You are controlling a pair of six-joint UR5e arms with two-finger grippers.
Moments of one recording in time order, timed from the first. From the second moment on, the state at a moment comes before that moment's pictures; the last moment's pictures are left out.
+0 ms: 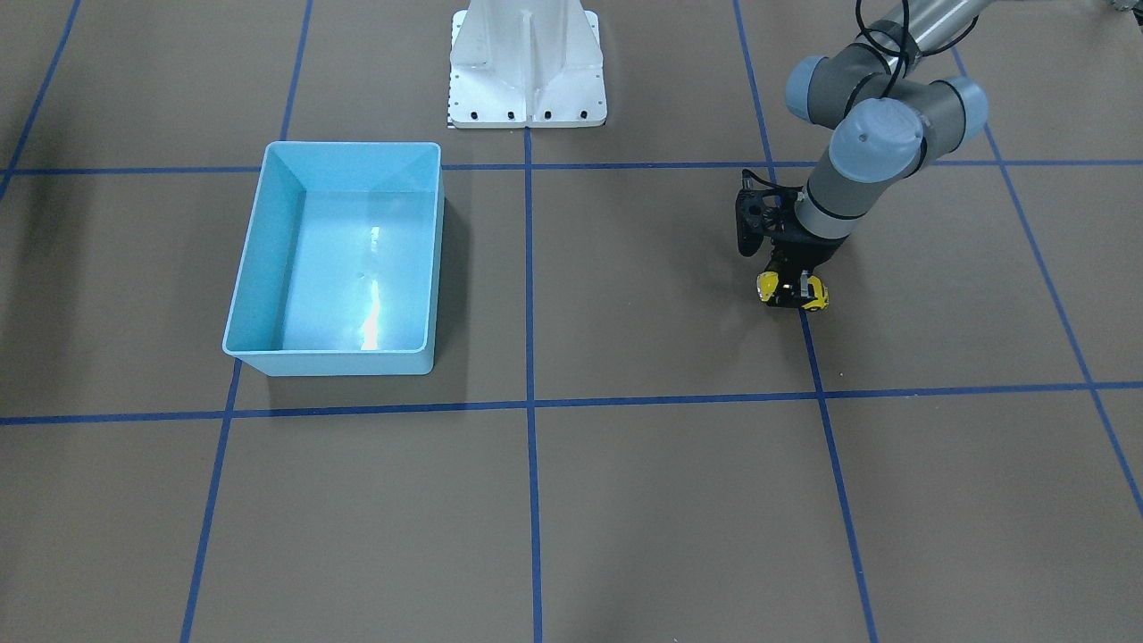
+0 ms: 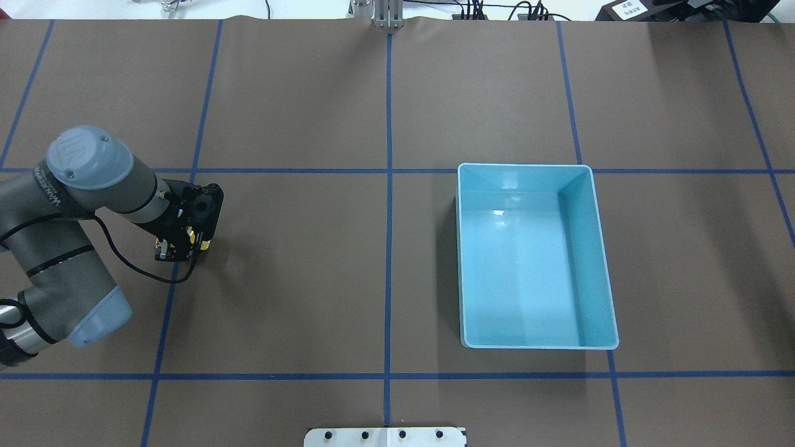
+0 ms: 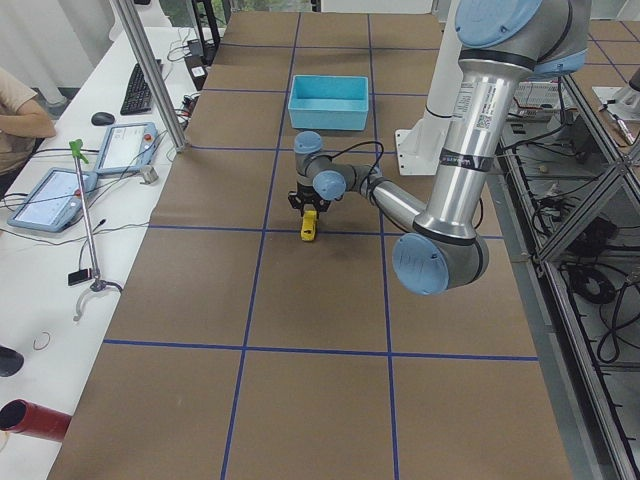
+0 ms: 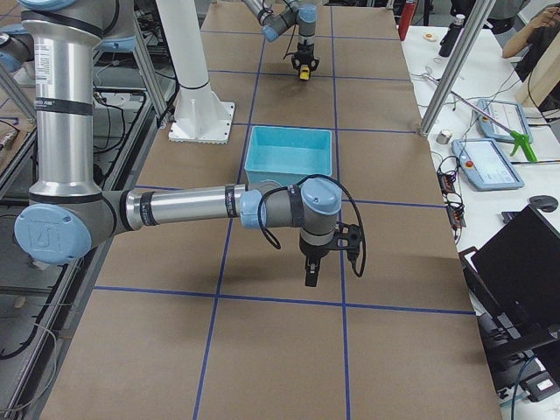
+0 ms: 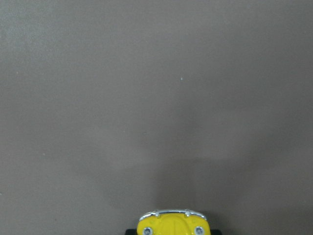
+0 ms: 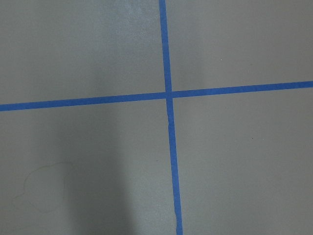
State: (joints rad) left arm -0.70 -1.82 -1.73 -1.85 -2.03 0.62; right arm 1.50 -1.63 1.76 -1.60 2.29 0.20
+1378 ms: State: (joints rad) left arm -0.77 -1.76 -1.70 -1.95 -2.11 0.66; right arm 1.50 -1.63 1.76 -1.60 2.29 0.20
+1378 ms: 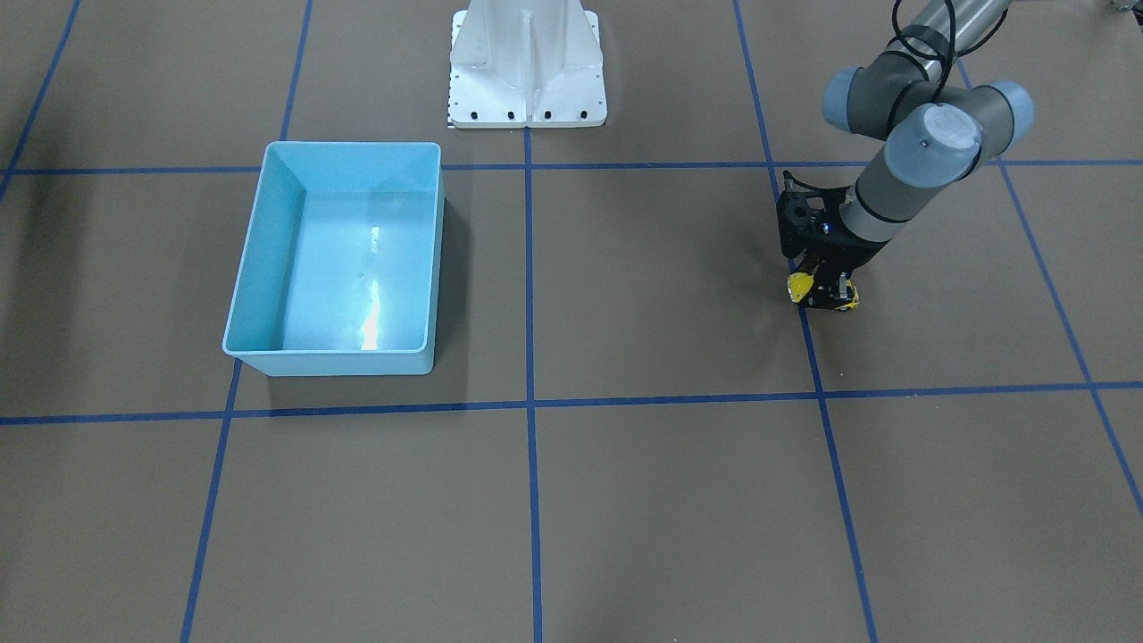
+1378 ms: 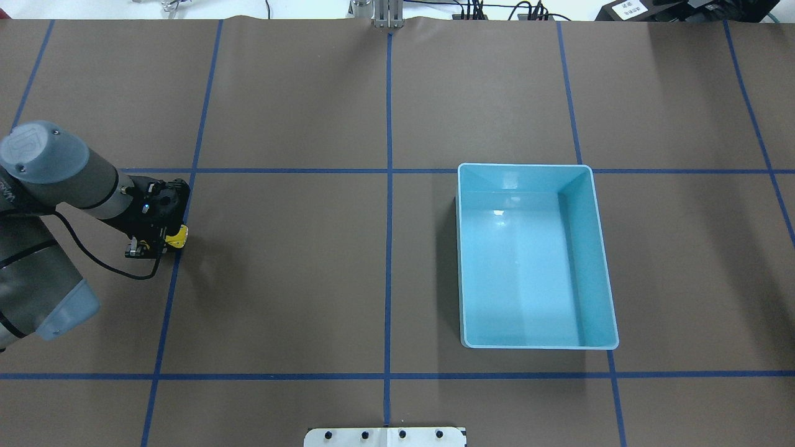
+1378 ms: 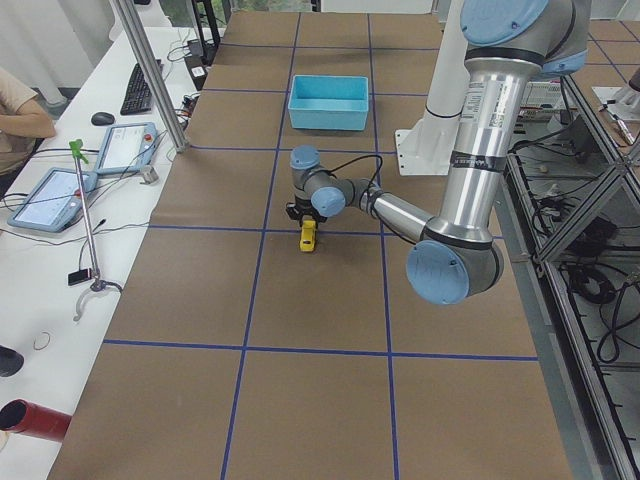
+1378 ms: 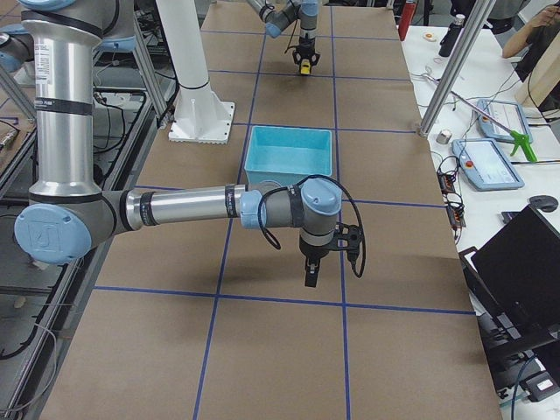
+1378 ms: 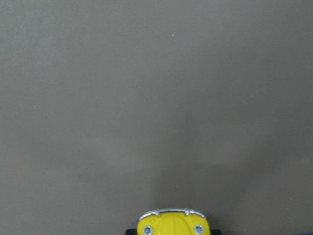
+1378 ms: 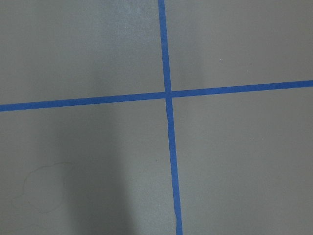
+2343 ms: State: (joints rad) left arm -0.80 -1.71 -1.67 -2.01 -2.14 0.71; right arm 1.50 -1.63 1.76 -1.60 2.29 0.21
